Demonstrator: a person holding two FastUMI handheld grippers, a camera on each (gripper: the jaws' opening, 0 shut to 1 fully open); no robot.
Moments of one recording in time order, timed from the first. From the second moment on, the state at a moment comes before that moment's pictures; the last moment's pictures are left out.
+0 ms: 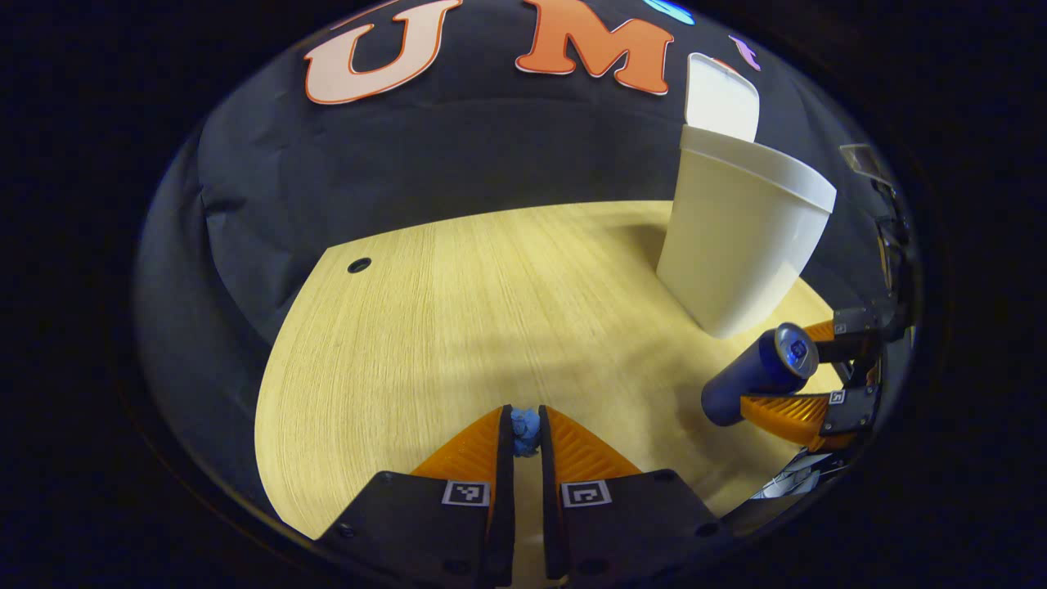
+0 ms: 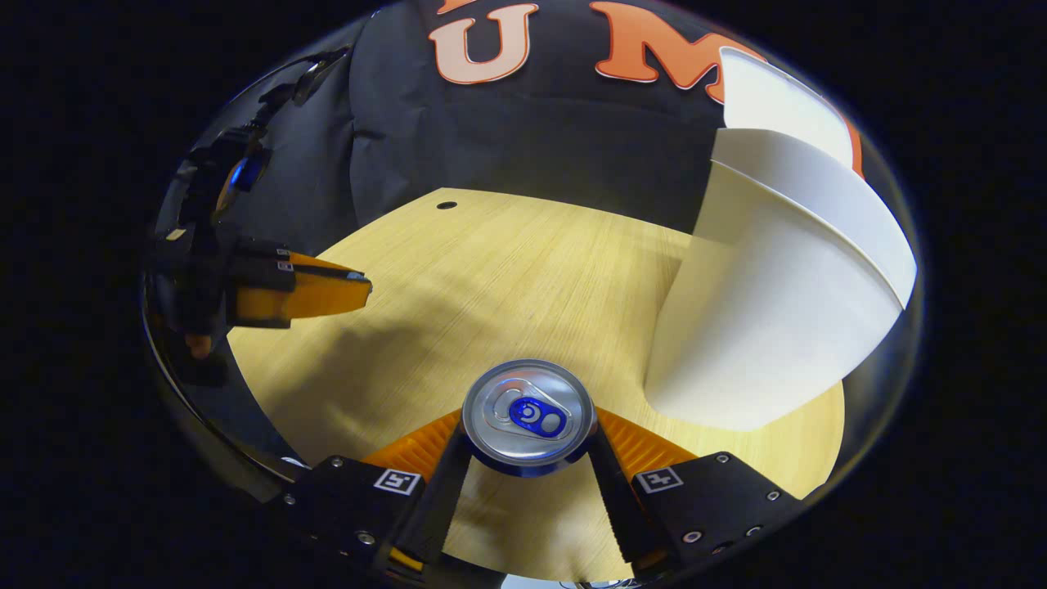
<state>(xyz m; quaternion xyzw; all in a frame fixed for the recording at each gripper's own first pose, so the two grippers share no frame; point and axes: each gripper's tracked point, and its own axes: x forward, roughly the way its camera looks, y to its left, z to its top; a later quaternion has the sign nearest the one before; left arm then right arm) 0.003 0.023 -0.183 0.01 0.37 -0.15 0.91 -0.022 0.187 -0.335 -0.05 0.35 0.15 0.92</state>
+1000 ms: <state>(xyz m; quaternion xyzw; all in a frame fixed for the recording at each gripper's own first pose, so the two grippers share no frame) 0.074 -0.168 0.012 -0.03 0.24 -0.27 0.93 -0.023 0.182 -0.336 -0.04 0.34 0.07 0.94</state>
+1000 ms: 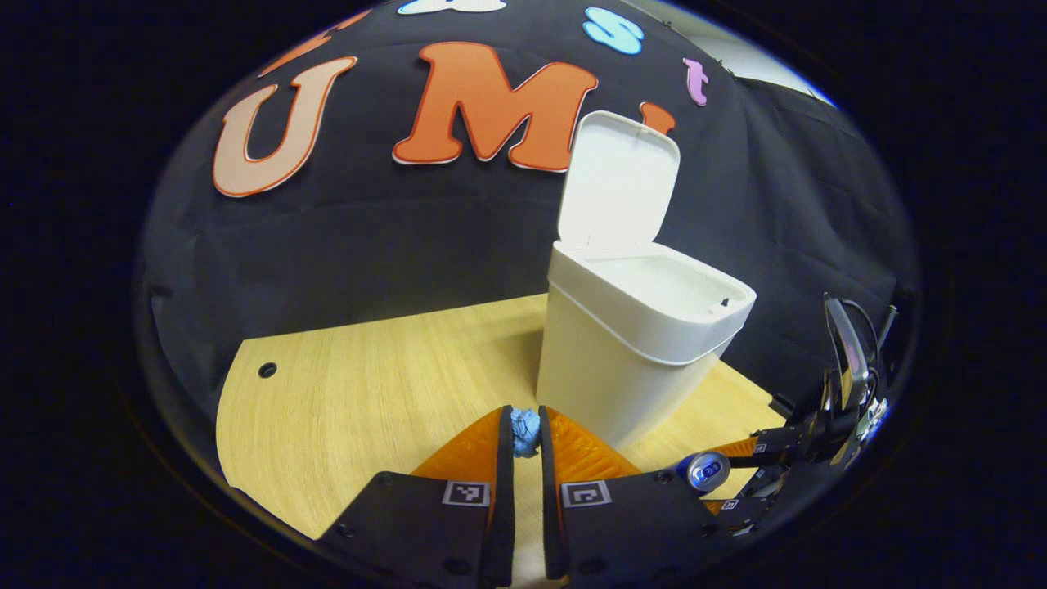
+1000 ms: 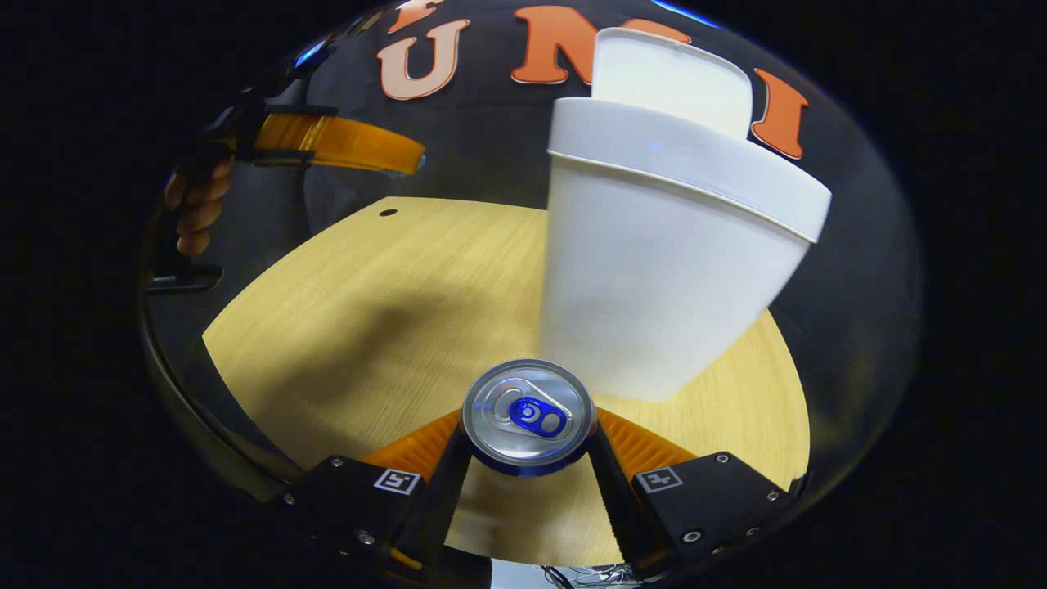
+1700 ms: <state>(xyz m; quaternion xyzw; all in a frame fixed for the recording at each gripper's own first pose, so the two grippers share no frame) 0.102 -0.257 0.098 -0.03 0.14 -0.30 0.94 -0.022 0.180 -0.334 -0.04 0.35 0.04 0.94</state>
